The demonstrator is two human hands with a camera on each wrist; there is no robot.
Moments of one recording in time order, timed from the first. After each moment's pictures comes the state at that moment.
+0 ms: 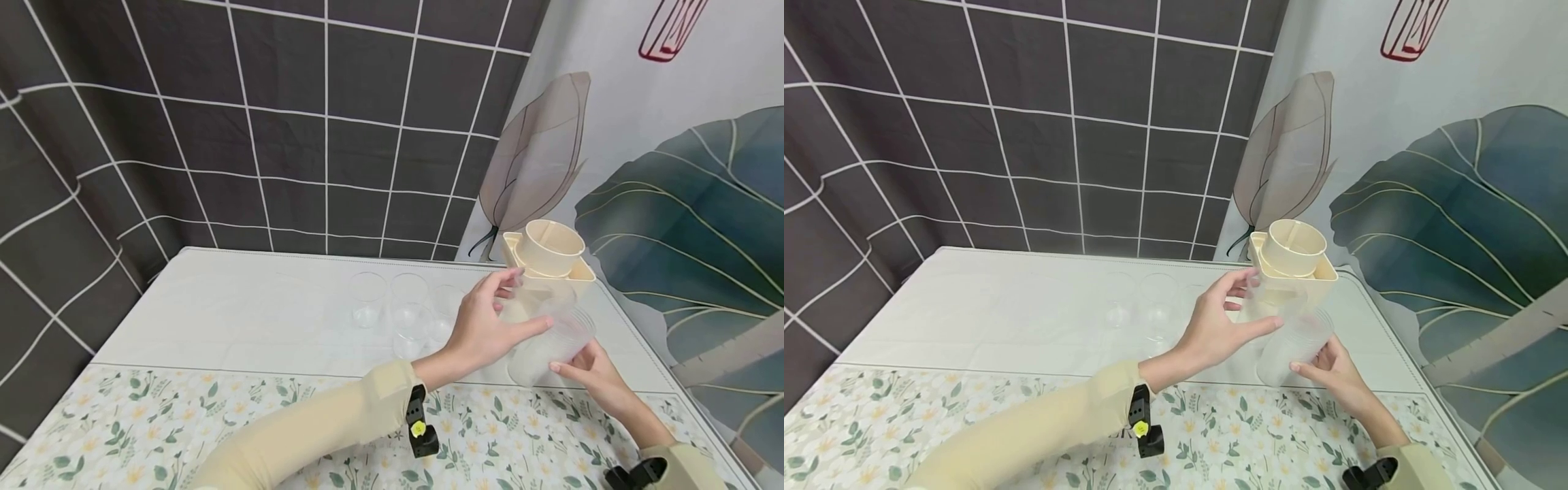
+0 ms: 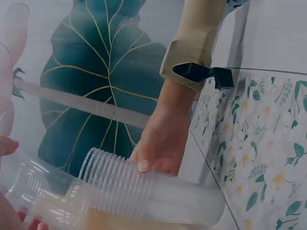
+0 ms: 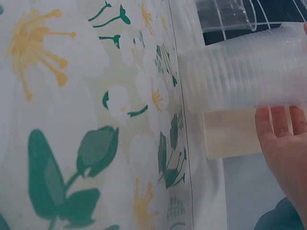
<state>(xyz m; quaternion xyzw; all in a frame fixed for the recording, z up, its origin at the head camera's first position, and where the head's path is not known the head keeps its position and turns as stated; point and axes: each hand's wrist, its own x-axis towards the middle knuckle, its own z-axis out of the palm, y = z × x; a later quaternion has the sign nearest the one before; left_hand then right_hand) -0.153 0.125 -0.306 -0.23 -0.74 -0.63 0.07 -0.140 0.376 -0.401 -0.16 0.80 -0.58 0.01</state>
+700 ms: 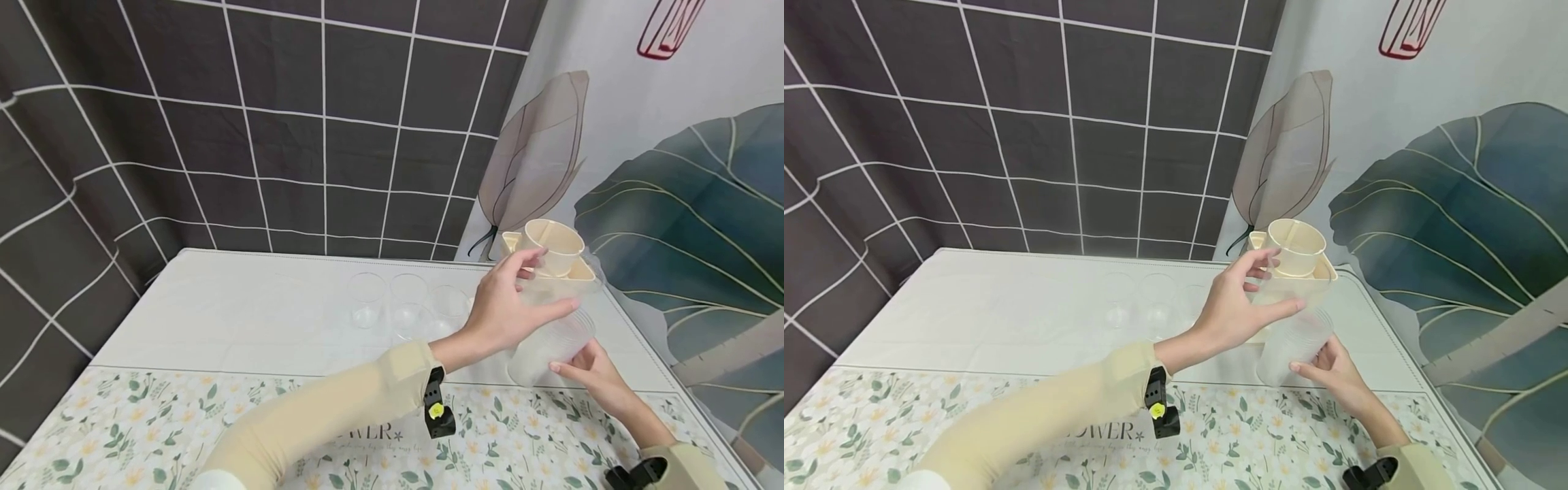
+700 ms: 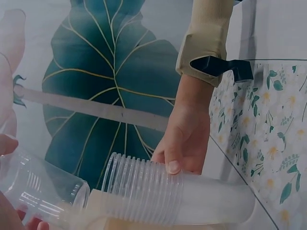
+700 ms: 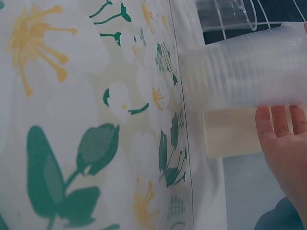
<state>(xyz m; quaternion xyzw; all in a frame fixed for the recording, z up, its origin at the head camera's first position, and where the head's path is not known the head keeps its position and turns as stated) -0.164 0.141 -0.281 -0.26 -0.74 -0.61 0.10 -0.140 0.378 -0.401 -0.17 0.79 -0.59 0.02</state>
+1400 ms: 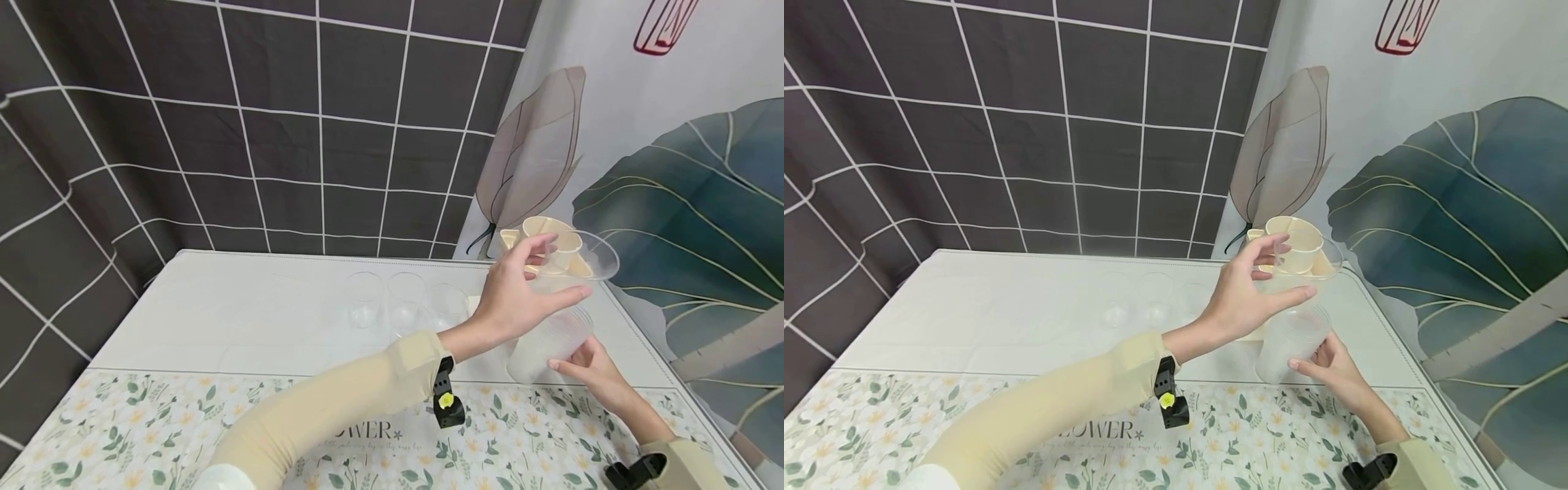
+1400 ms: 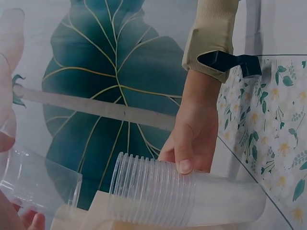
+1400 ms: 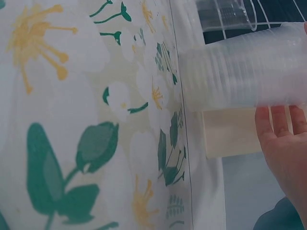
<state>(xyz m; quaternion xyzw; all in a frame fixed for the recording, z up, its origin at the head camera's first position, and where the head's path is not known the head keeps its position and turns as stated) -0.171 0.152 -0.271 -0.28 -0.73 -0.61 0.11 -0.141 0.378 -0.400 -0.17 0.79 -0.59 0.02</state>
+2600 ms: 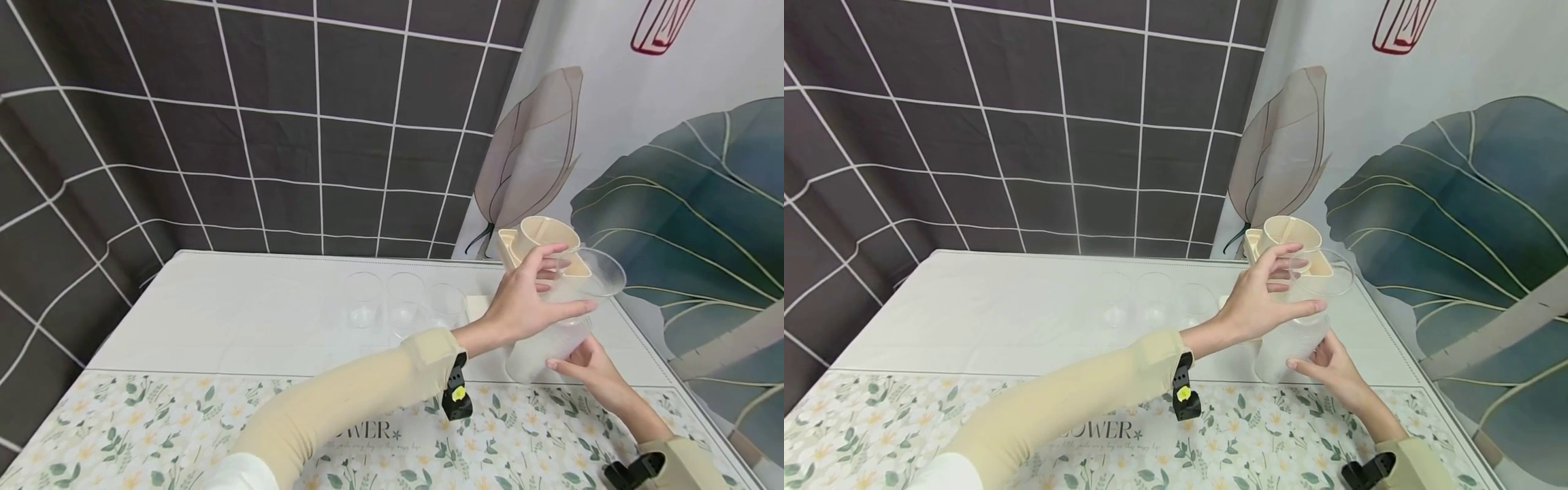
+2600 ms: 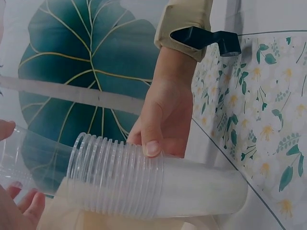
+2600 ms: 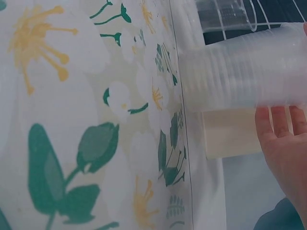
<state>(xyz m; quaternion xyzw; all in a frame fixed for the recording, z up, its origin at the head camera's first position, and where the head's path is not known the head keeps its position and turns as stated) -0.183 0.171 -0.292 -0.34 -0.71 -0.62 0.04 -0.141 0.378 -0.400 -0.16 0.80 -0.58 0.02</state>
